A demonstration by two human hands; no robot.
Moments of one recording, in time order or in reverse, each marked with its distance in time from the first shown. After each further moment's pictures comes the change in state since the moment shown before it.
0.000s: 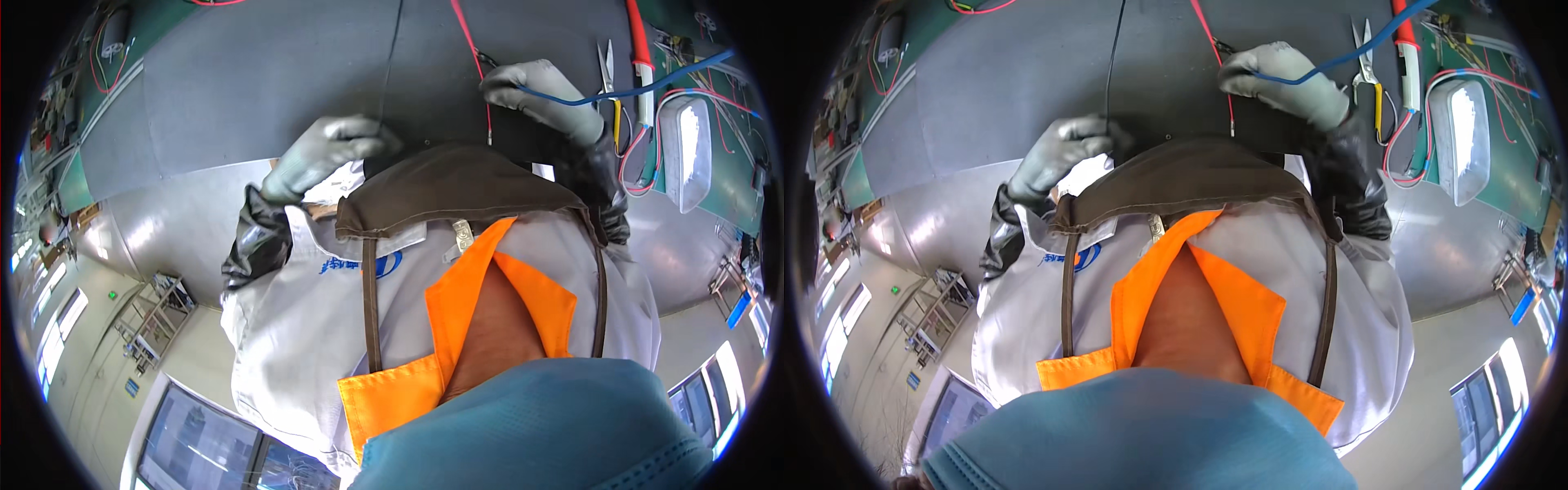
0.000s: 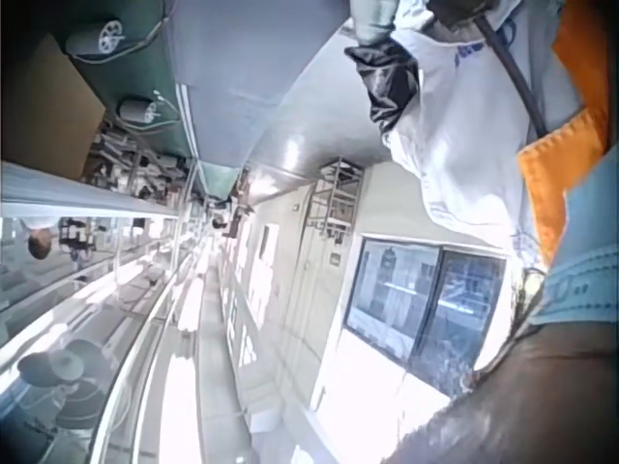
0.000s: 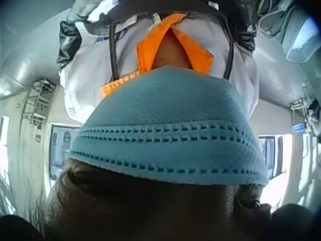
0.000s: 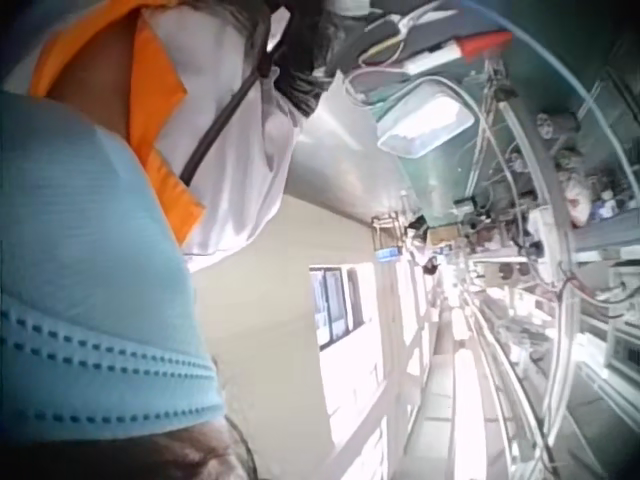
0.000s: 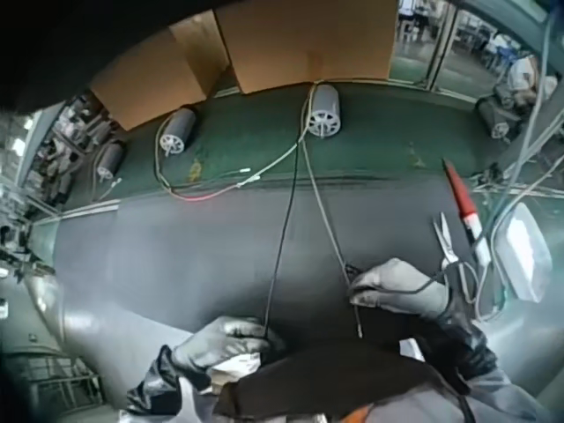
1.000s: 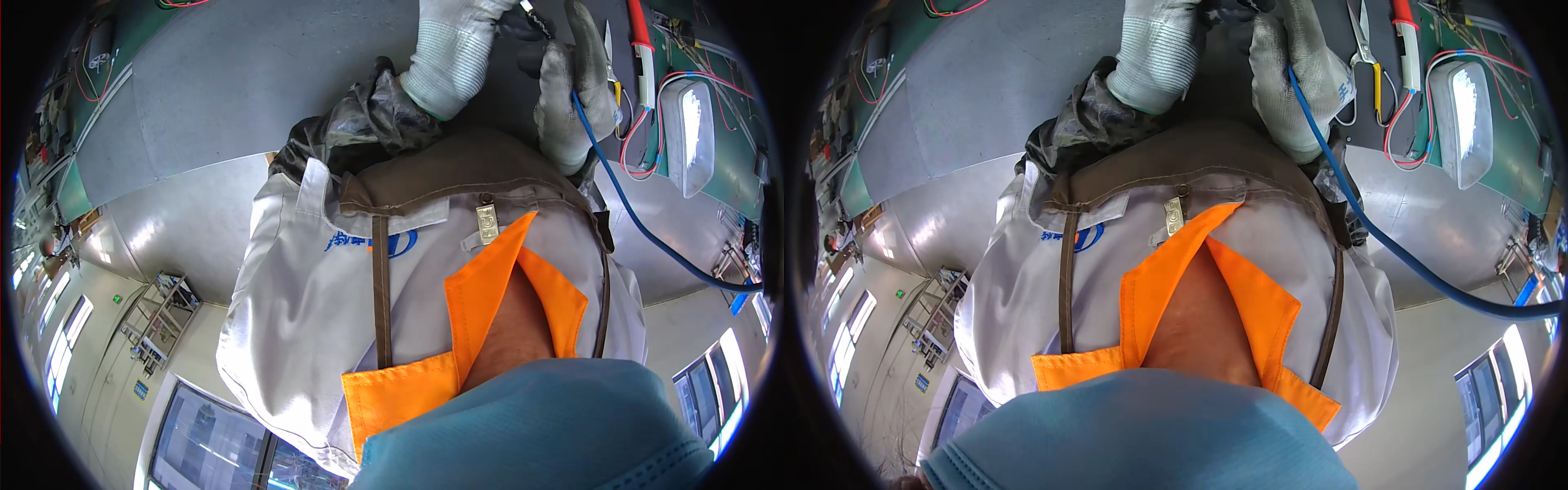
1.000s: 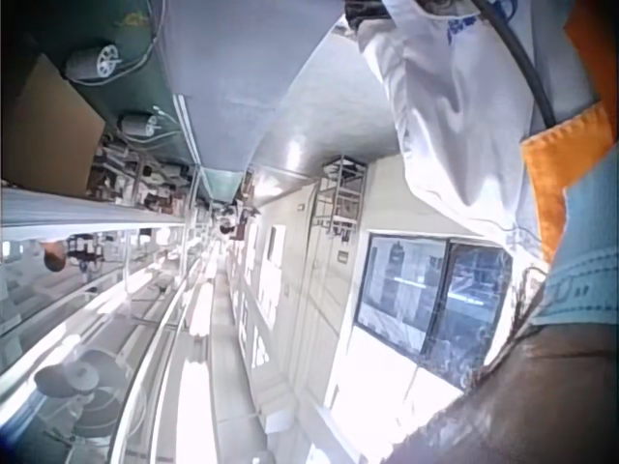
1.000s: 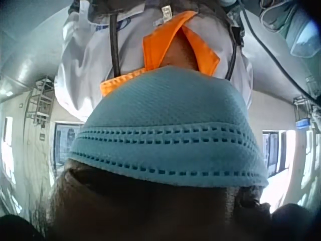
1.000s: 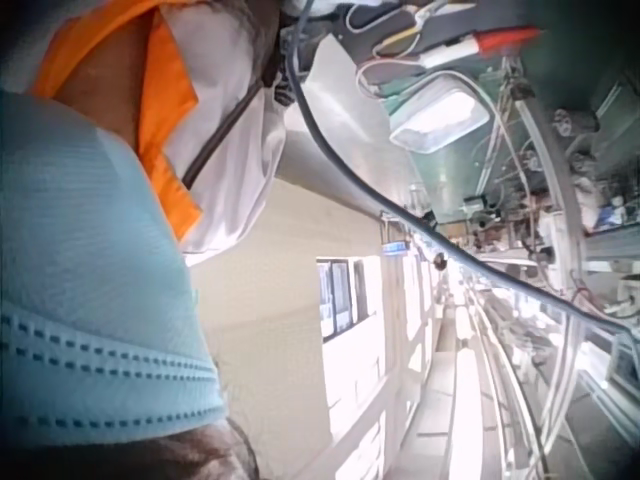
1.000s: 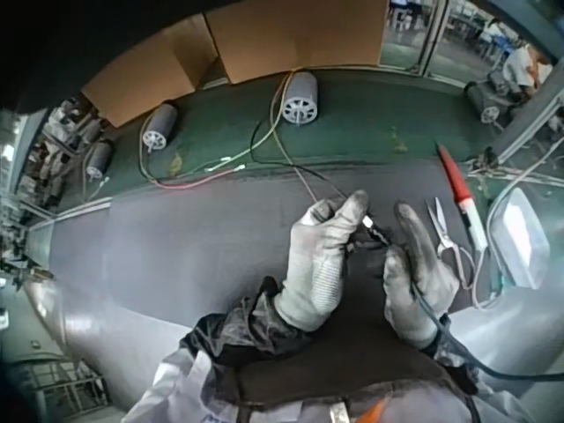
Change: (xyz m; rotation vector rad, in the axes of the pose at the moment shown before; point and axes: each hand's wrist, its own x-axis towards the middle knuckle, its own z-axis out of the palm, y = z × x) left_hand 0.151 0.060 0.132 -0.222 0.230 0.732; right_hand -0.020 -0.038 0.058 -0.079 1.299 -0.282
